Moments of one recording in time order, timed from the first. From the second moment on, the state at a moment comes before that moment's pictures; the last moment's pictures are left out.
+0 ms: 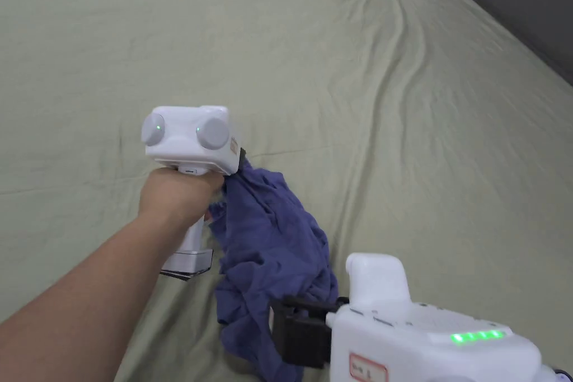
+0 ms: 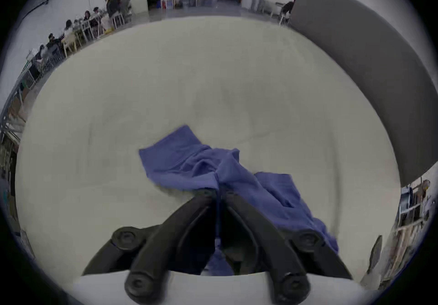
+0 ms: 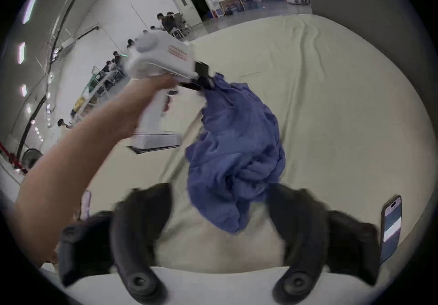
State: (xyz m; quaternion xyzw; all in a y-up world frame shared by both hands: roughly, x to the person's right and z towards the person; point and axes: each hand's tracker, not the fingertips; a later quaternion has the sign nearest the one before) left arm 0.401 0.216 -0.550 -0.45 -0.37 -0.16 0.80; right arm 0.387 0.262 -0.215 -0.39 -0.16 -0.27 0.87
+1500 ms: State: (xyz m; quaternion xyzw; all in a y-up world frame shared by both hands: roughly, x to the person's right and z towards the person) left arm 0.216 0.776 -0.633 -0.12 -0.31 0.17 0.93; right arm 0.510 0.826 -0.410 -0.19 -0.23 0.15 0.94
